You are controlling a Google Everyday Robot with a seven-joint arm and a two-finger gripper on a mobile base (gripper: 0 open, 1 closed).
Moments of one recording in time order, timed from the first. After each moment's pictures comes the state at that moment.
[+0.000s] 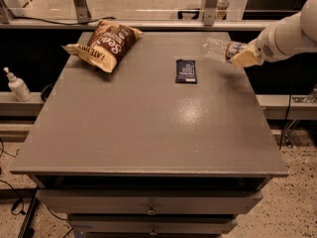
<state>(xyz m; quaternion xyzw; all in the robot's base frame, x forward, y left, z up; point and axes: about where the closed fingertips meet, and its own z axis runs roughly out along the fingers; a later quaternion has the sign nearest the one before) 0.677 -0.264 0.905 -0.34 0.84 -0.04 0.41</state>
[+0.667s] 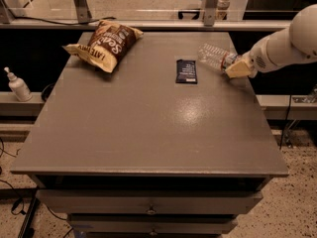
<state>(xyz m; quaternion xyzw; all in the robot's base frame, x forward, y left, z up) 0.685 -0.260 0.860 -0.34 0.85 -0.02 0.39</state>
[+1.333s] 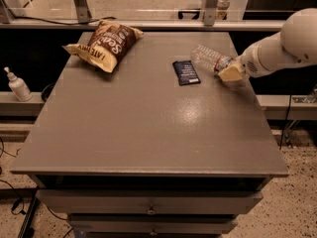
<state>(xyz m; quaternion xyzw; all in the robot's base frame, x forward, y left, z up) 0.675 -0.231 0.847 -0.35 0.85 0.01 0.38</state>
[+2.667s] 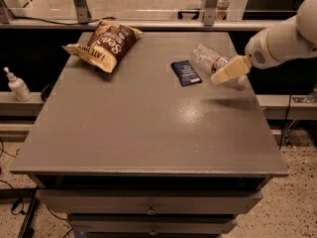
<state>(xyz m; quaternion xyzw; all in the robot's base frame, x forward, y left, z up) 0.652 -0.218 0.891 -0.37 0.84 0.02 0.39</state>
